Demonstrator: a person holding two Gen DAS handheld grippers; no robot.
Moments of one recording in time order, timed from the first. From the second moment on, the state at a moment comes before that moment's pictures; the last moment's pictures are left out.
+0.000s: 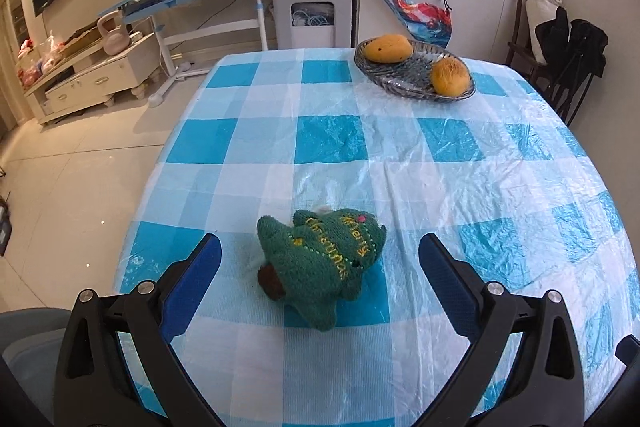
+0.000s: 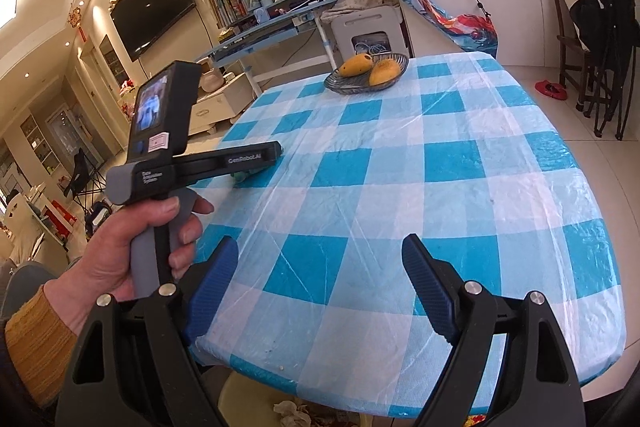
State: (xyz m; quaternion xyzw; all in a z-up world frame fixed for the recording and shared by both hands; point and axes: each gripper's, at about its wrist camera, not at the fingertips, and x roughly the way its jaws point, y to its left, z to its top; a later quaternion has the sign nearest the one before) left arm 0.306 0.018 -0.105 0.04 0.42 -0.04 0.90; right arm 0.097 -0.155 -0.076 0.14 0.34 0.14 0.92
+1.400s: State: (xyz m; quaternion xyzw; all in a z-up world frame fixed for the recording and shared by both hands) left arm 0.096 0.112 -0.099 -0.14 0.37 -0.11 0.91; right arm 0.069 -0.135 -0.069 0.08 0.33 0.12 0.93
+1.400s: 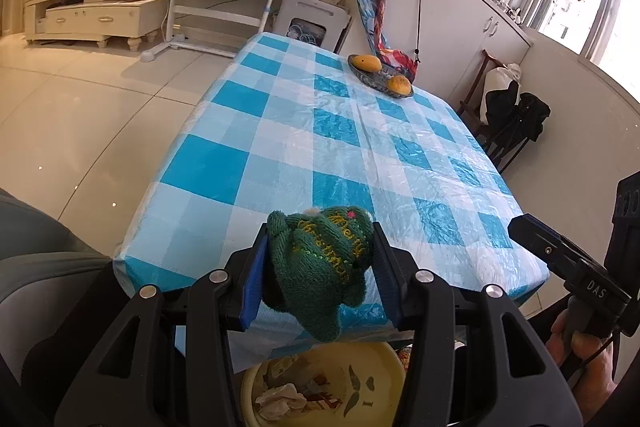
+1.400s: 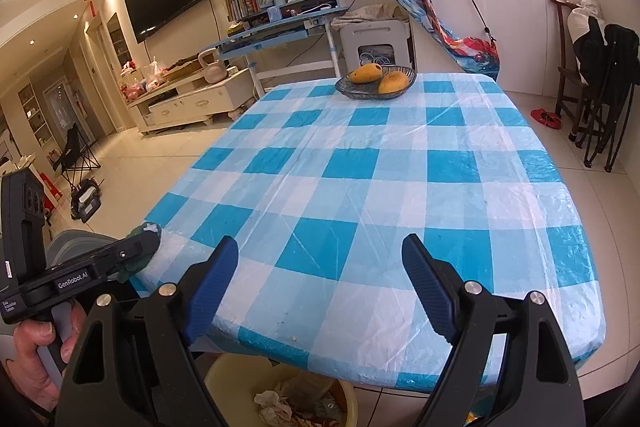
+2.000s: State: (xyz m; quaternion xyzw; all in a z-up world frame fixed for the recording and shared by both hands) left arm 0.053 0.101 -0.092 -0.10 0.36 -0.13 0.92; right arm 0.063 -0.133 -0.071 0.06 0.33 0.11 0.94
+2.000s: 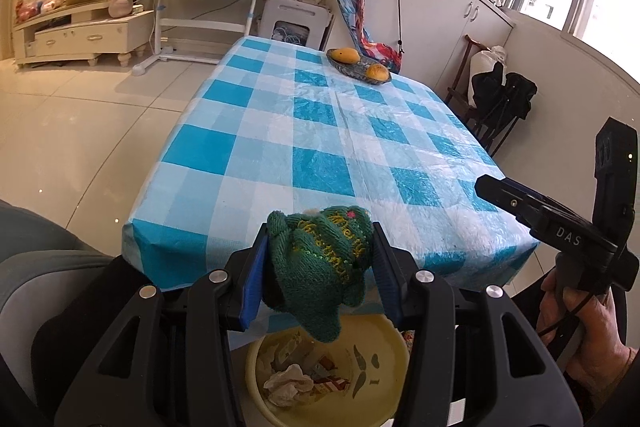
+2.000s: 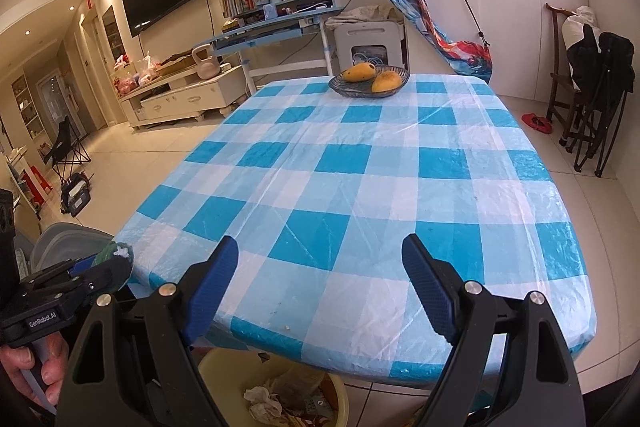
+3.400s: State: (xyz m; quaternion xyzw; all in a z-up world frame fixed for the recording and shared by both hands) left arm 0.032 0.113 -0.055 -0.05 0.29 -0.03 0.95; right arm 0.051 -0.132 -0.057 0.06 0.30 0.11 0.95
